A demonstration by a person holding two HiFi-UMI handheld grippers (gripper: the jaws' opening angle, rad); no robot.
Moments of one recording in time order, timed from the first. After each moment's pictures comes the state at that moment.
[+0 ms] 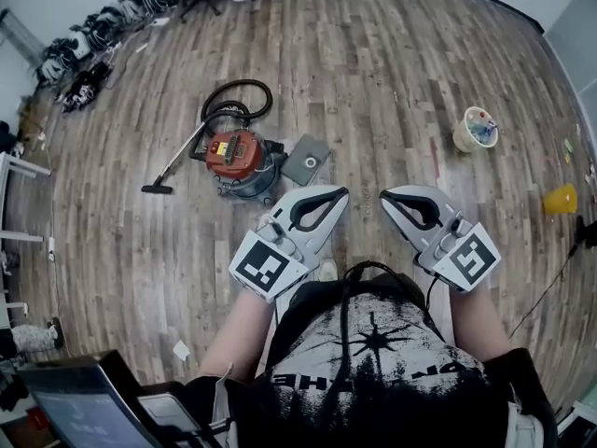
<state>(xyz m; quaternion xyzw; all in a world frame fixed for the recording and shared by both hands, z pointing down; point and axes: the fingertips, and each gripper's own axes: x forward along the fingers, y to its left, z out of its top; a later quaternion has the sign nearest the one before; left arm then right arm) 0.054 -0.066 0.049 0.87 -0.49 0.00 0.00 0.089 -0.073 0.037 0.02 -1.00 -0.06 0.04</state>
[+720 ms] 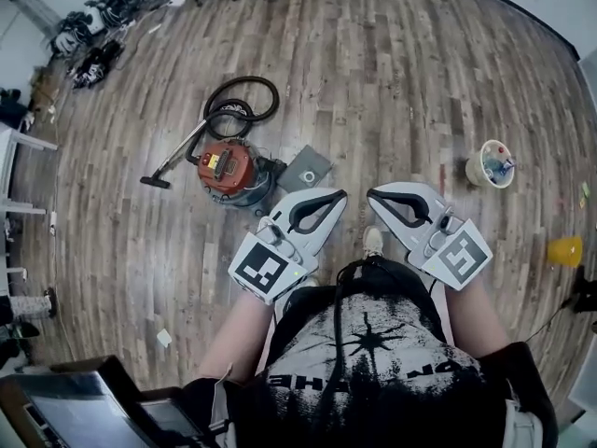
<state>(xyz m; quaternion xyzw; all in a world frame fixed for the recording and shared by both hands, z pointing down) 0.034 -0.266 0.084 0.84 -0.55 0.01 0.04 0.046 -0.271 0.054 -0.08 -1.00 -0.06 0.01</state>
